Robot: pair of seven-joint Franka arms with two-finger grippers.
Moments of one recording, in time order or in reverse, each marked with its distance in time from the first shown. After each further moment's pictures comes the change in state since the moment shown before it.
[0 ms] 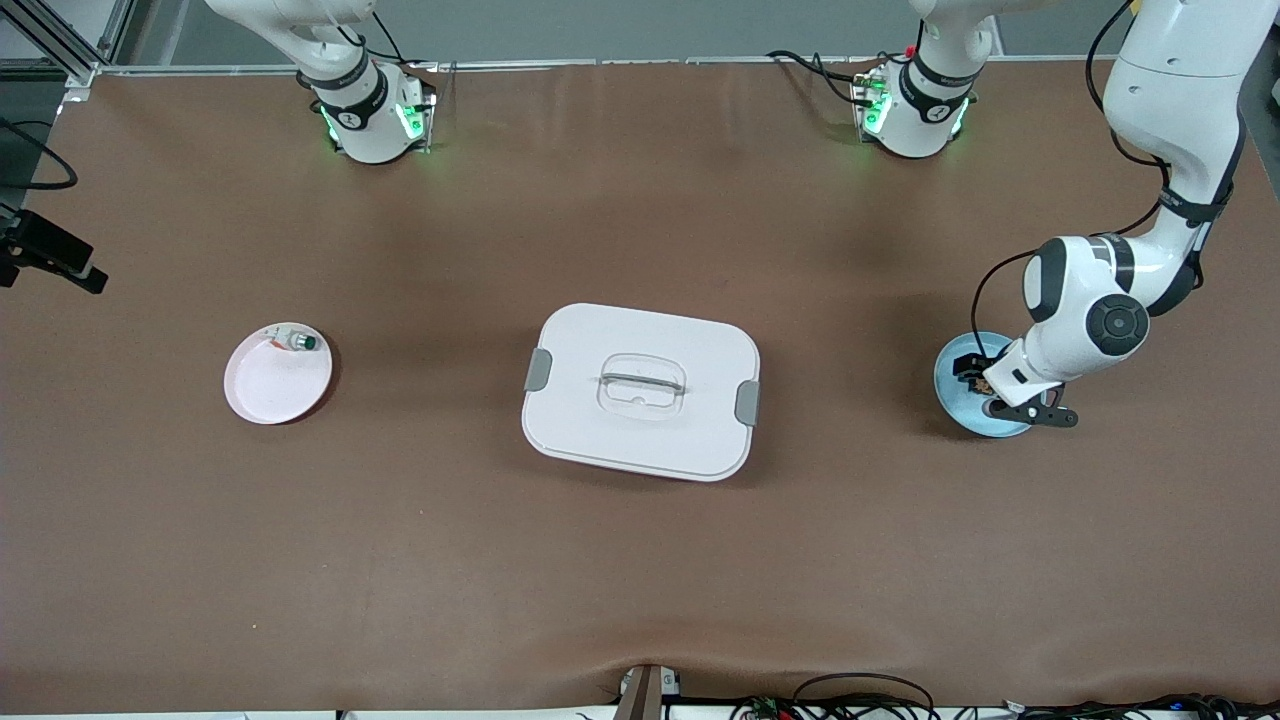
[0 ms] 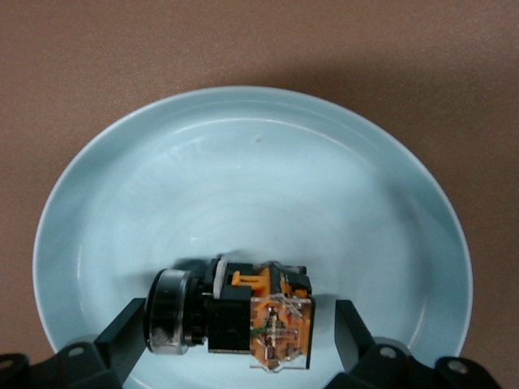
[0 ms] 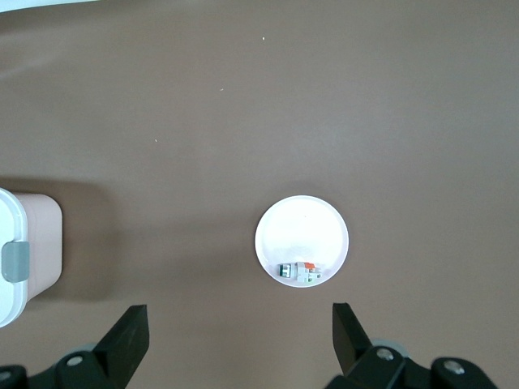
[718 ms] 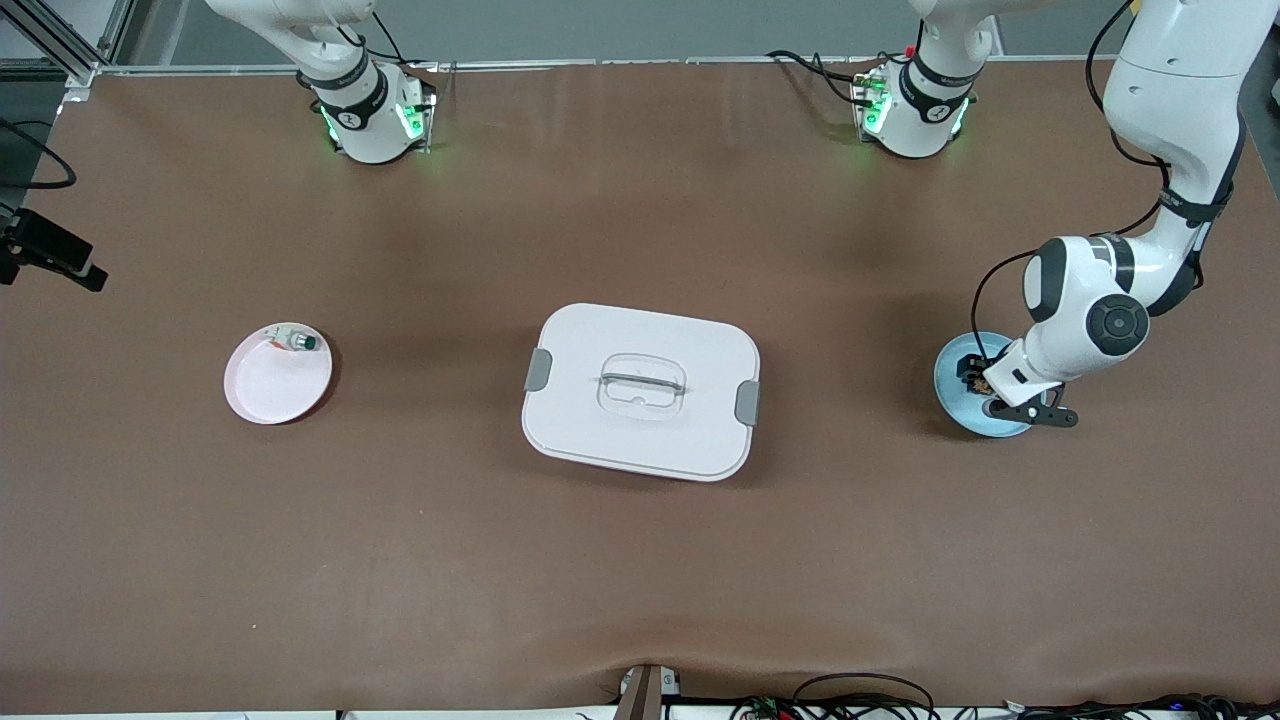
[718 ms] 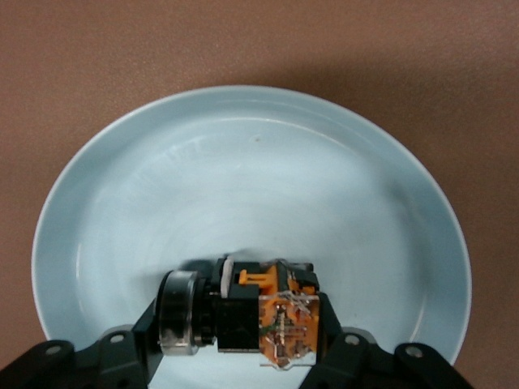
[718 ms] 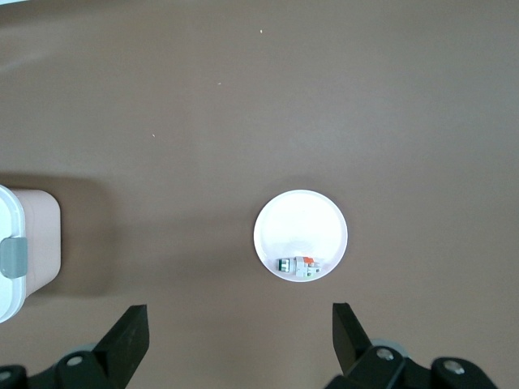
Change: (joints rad) left arm 0.000 0.000 0.000 0.000 0.000 0.000 0.000; right arm -0.007 0.000 0.000 0.000 0.001 -0.020 0.000
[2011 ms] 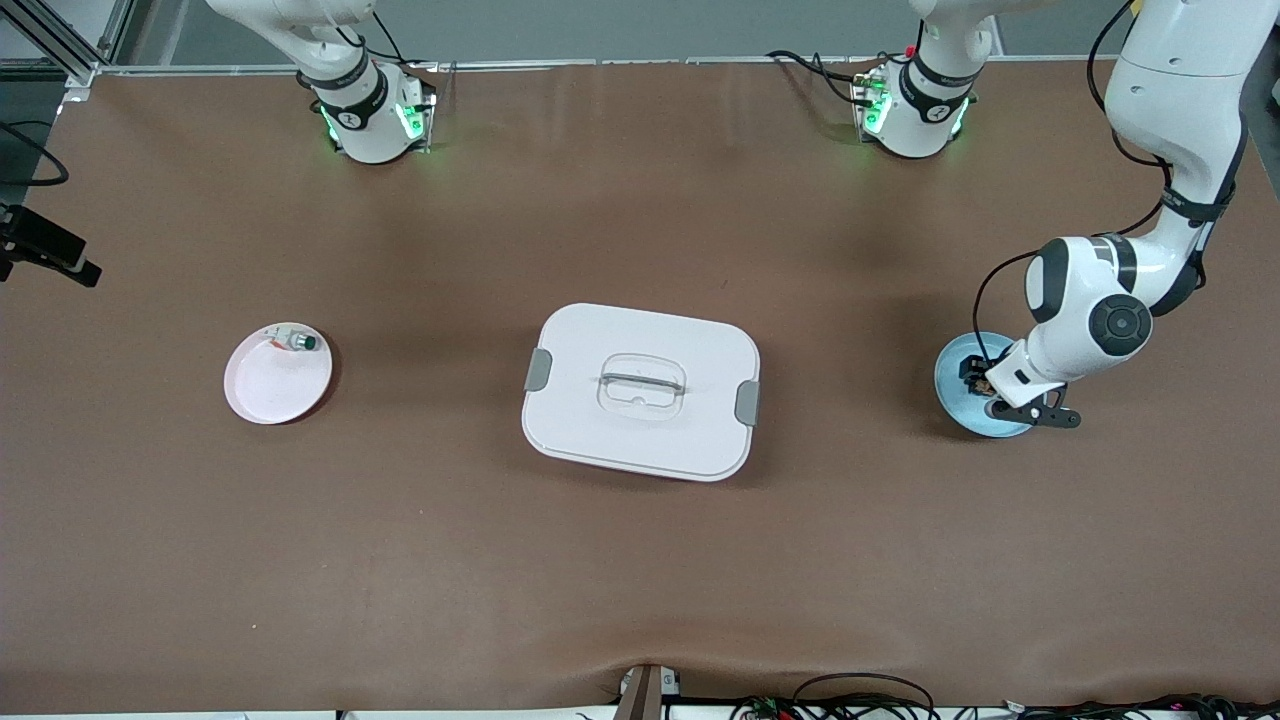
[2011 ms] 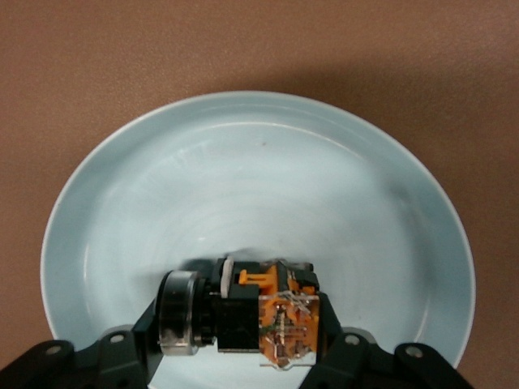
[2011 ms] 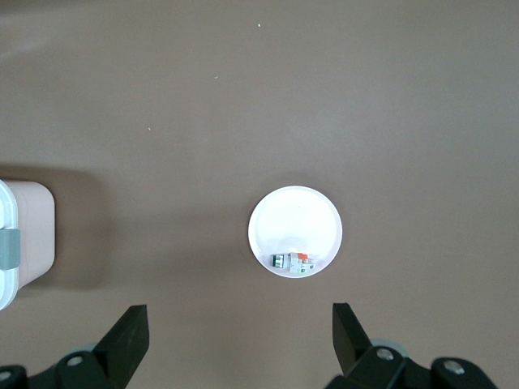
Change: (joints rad) left arm 0.003 0.000 0.000 0.004 0.000 0.000 0.000; right arm -0.011 0.000 -0.001 0.000 0.000 -0.010 -0.036
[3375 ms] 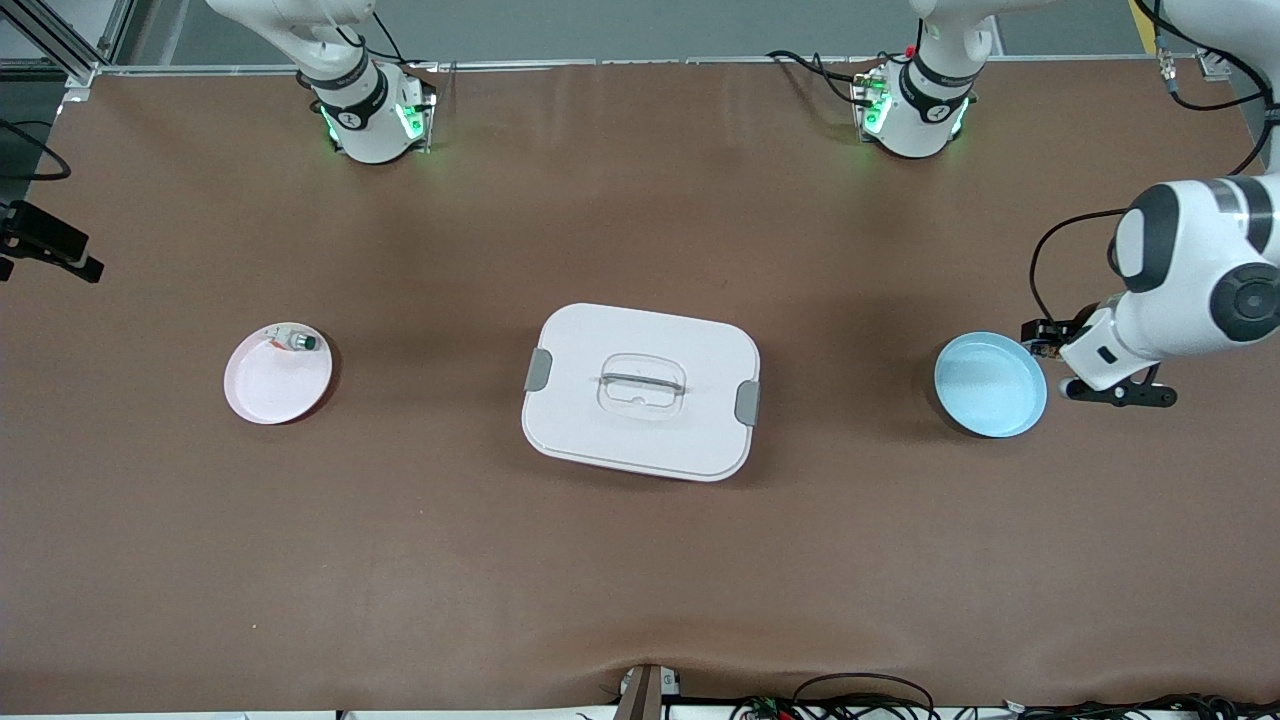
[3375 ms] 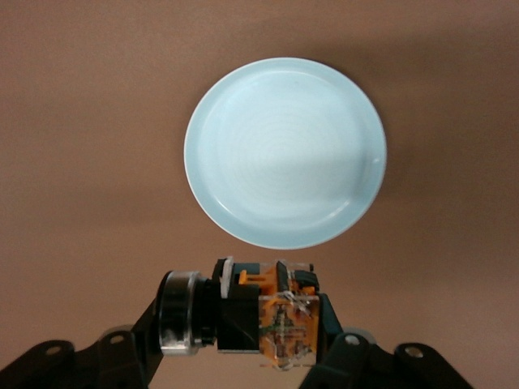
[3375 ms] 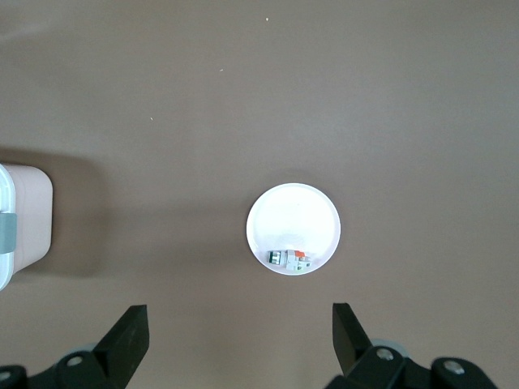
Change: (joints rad) left arm 0.000 -0.231 -0.023 0.252 -0.066 -0.658 -0.002; right arm -0.002 0.001 -0.001 -0.001 0.000 -0.013 -0.044
